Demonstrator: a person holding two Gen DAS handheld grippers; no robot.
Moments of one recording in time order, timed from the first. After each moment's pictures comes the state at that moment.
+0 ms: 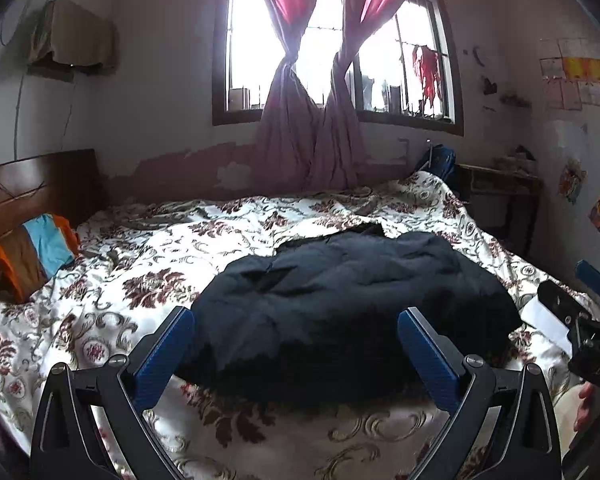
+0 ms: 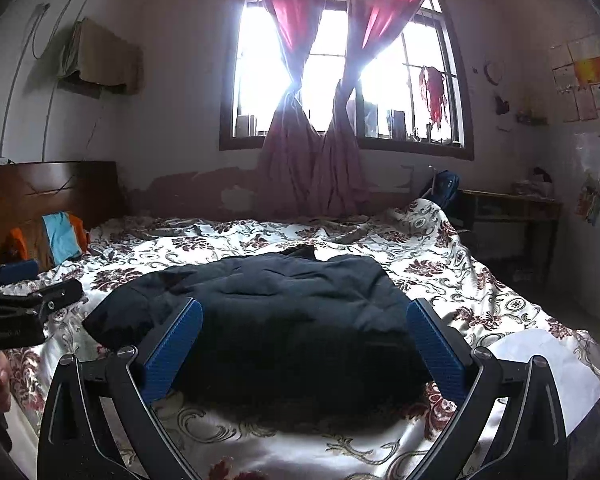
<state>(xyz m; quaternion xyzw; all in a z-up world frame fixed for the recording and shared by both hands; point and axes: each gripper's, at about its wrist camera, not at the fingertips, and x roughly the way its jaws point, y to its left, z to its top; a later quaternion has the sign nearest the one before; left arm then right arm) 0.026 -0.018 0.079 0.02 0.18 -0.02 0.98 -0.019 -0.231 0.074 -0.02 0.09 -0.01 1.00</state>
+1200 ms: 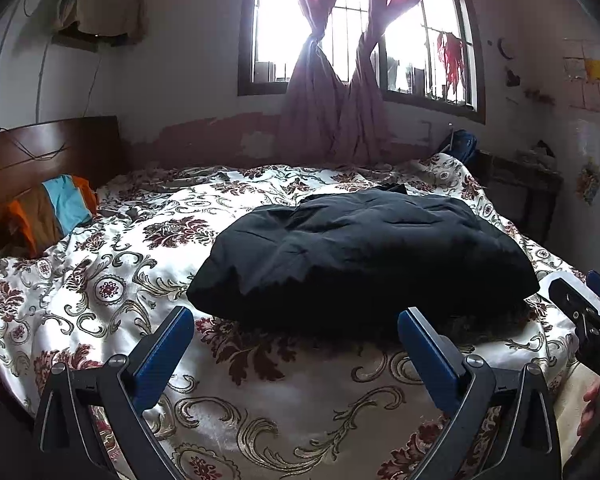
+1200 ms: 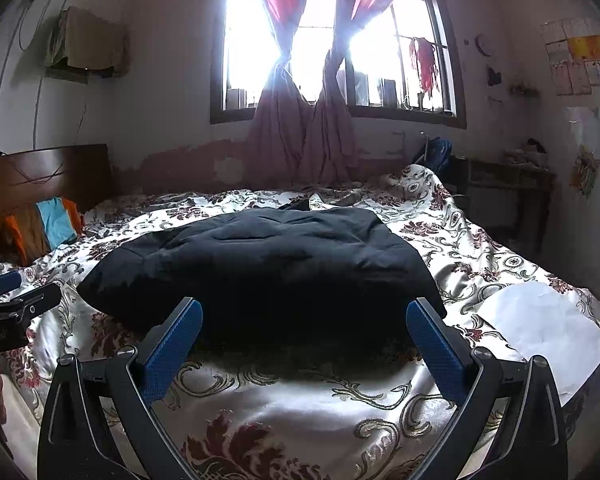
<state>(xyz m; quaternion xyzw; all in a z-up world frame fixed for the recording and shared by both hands) -0.001 0.007 0.027 0.00 0.22 0.01 0.98 -0.026 -0.236 0.030 0.00 0.14 -0.03 0.99</state>
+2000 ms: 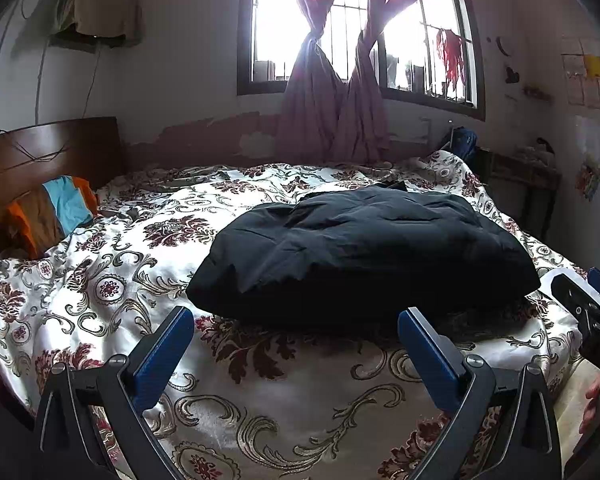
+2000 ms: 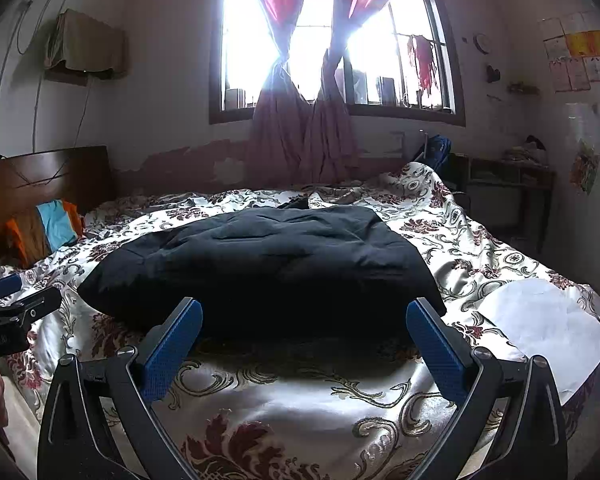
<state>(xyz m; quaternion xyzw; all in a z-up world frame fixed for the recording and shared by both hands) -0.001 0.007 0.026 0.00 0.22 0.01 0.98 -0.026 -0.234 0.029 0.00 0.14 -0.03 0.99</state>
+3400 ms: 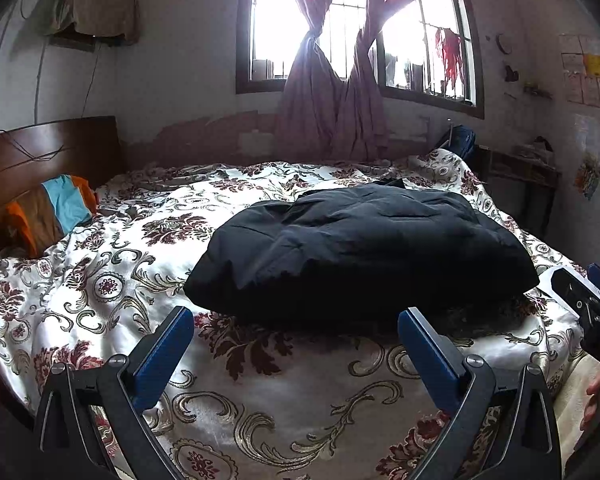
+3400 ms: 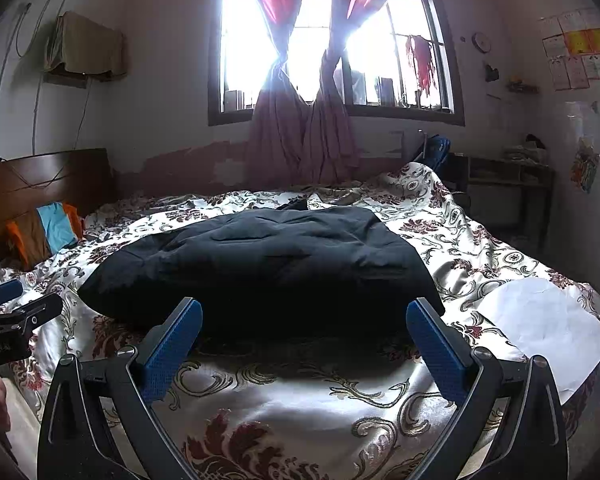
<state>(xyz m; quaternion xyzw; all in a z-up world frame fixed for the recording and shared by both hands) -0.003 0.005 0.024 0.00 0.22 0.01 0.98 -0.026 -0.229 0.028 0.01 0.14 -0.03 0.99</state>
